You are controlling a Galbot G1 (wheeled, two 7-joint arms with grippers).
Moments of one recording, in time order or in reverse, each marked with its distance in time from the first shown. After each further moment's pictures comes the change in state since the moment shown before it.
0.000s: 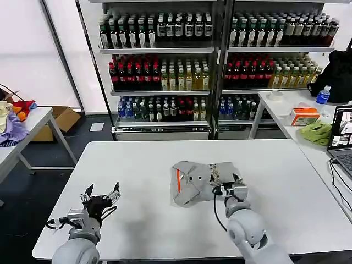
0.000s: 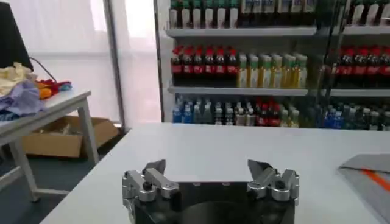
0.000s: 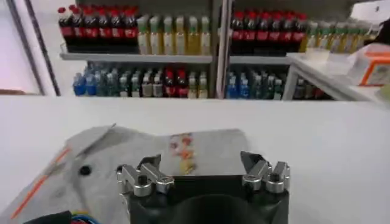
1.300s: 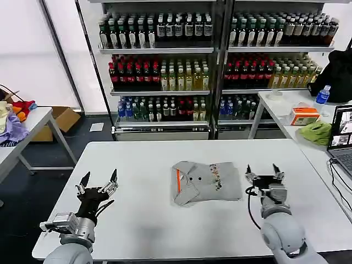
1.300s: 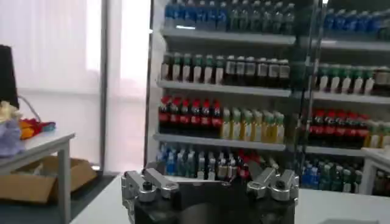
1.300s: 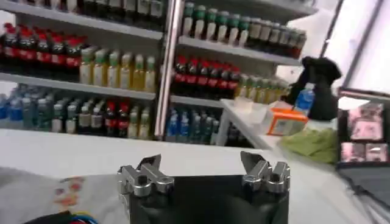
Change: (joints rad) left arm 0.044 -0.062 -0.069 -0.088 0.023 -0.178 0.148; right arm -0.139 -0.151 0.252 0.156 -0.101 0.055 -0.010
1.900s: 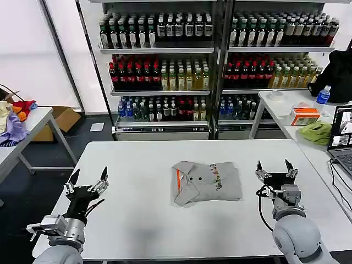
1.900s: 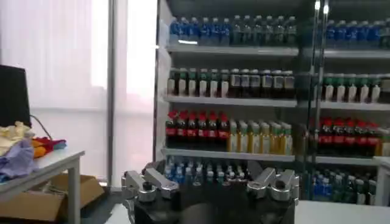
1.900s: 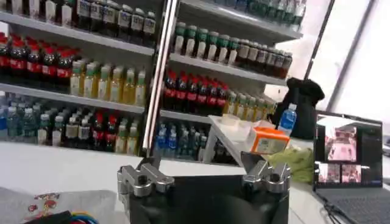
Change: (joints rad) left arm 0.018 0.001 -0.070 -0.010 0.003 -0.031 0.030; right arm -0.050 -0.049 0.063 0.065 -0.012 0.001 -0.018
